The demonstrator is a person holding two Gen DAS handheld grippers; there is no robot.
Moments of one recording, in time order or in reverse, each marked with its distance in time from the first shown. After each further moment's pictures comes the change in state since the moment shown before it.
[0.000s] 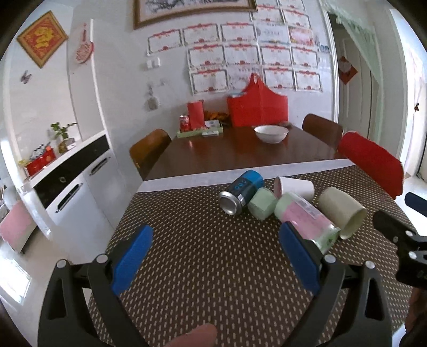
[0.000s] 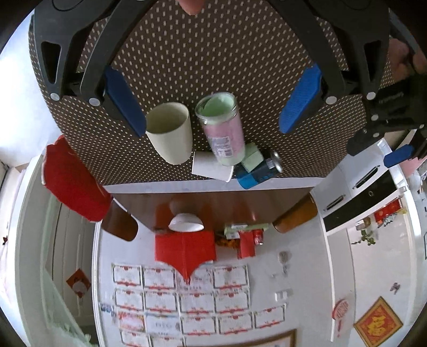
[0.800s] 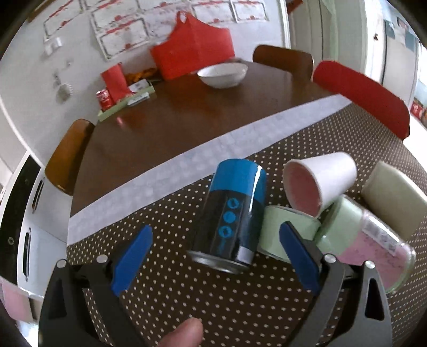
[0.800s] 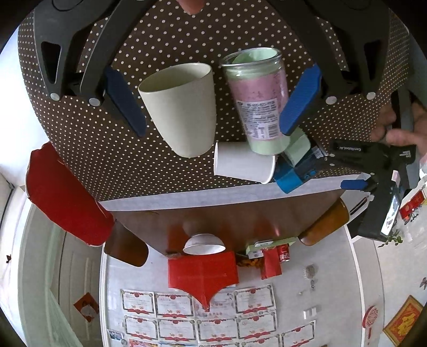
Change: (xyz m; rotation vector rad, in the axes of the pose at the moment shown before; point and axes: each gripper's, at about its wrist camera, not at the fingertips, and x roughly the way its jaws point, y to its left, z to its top) left arm 0.253 -0.039 0.068 0.342 0.295 -0.261; right arm 0.103 -0.035 0.020 0.062 0.106 -0.066
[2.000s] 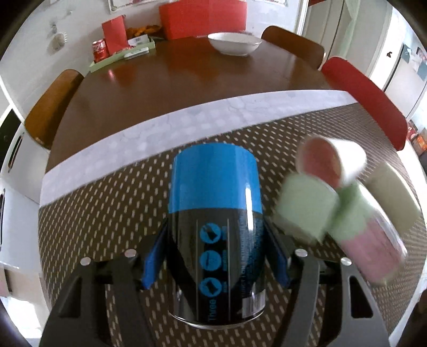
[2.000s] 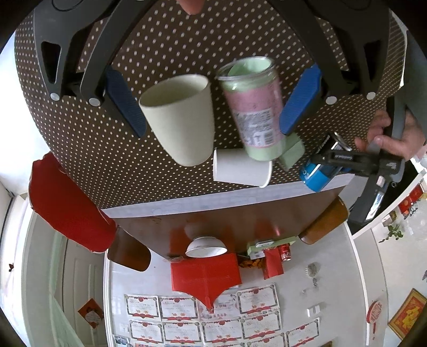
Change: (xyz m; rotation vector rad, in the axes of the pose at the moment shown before) left arm 0.008 0.036 -0.029 -0.158 0.150 -0.146; right arm -0.025 0.001 -0.014 0.030 0.008 0.015
